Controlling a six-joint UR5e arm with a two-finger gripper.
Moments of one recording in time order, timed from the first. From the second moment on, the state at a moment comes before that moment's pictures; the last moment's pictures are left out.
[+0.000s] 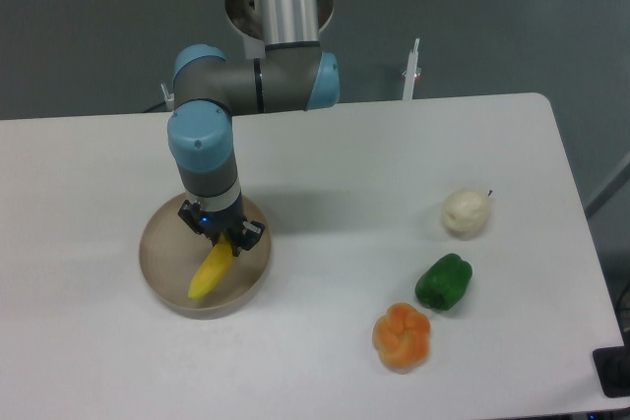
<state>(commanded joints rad) 1.91 -1.96 -1.87 -0.81 1.57 0.47</state>
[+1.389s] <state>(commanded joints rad) 1.91 -2.00 -1.84 -0.81 1.57 0.48</state>
